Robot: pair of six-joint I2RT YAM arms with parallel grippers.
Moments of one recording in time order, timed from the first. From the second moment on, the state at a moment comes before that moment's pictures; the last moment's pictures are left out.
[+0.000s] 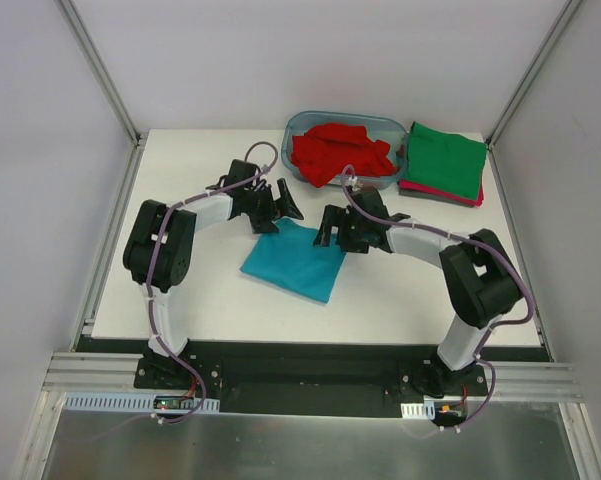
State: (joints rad) left arm -0.33 1.96 1.25 -0.18 0.52 -0.70; right arm 0.55 1.71 0.99 -0.13 -0.22 0.61
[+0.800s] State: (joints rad) left arm -0.41 1.31 0.94 -0.24 0.31 -0.68; right arm 0.57 1.27 0.87 -0.22 -0.18 0.54
